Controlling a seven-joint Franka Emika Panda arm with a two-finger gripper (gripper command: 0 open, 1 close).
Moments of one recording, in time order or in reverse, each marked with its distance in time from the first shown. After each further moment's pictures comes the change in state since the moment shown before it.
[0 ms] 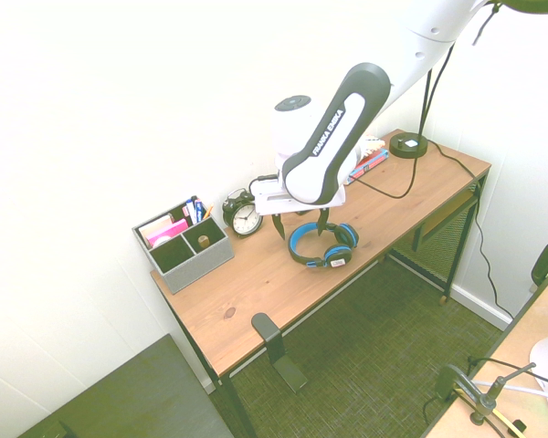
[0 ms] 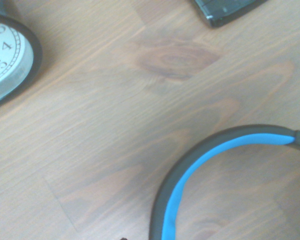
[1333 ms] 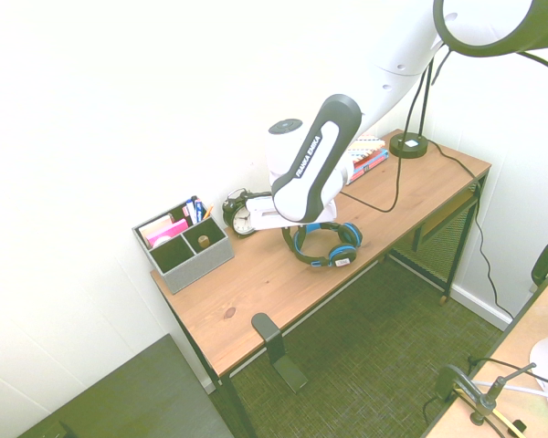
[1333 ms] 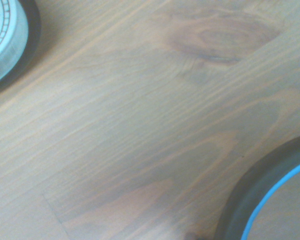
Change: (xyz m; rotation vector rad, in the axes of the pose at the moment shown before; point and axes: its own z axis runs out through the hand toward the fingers) arm -0.006 -0.015 0.045 -0.015 -0.022 0.004
